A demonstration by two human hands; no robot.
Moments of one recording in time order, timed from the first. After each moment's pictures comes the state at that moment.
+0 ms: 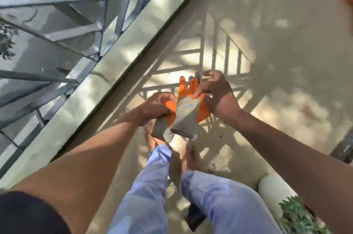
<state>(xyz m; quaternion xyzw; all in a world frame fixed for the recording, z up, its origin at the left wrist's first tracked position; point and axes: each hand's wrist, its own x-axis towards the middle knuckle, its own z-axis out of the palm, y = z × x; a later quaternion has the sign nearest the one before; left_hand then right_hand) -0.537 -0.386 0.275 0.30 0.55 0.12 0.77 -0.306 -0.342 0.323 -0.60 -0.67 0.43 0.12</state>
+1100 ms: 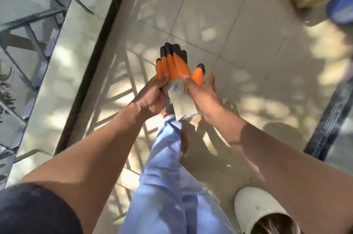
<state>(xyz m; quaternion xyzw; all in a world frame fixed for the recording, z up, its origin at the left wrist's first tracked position) -0.165 -0.104 0.274 0.04 0.49 0.26 0.83 -0.008 -0.136 0.300 -0.79 -0.22 0.55 0.18</state>
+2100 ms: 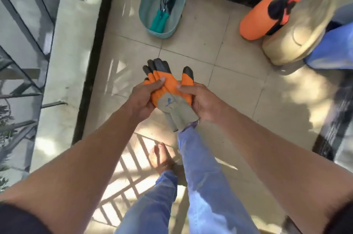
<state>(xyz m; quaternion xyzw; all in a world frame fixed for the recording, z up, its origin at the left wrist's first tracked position) 0.001 0.246 0.253 0.10 0.60 0.19 0.77 0.182 0.193 0.257 -0.57 -0.01 0.77 0.29</state>
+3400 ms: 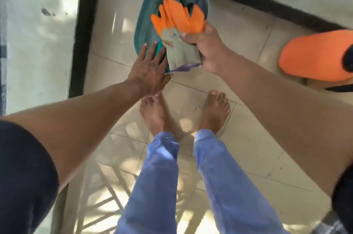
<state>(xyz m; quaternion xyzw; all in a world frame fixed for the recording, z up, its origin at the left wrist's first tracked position) 0.036 0.497 0.022 0.87 0.36 -0.30 0.14 0.231 0.517 0.050 -0.67 -0.08 0.65 0.34</state>
